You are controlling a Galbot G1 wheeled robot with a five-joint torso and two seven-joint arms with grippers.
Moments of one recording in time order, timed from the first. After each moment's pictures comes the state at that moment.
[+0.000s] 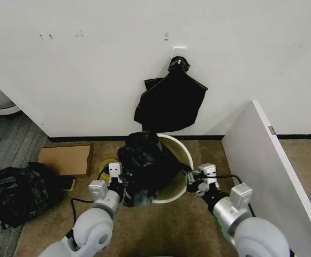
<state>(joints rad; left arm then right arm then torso) 1.14 -0.95 -0.07 -2.11 -0.82 0.15 -0.48 -1.32 0.98 0.32 2.41 0.75 -0.46 0.30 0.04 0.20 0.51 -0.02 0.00</state>
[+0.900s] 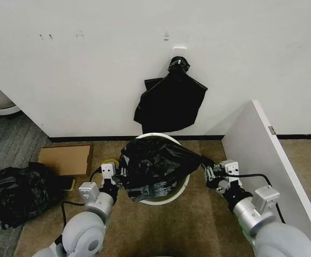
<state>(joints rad) 1.22 -0.92 -0.11 -2.21 -0.86 0.16 -0.51 -1.45 0.91 0.40 2.47 0.51 -0.37 0.23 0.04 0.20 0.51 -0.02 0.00</state>
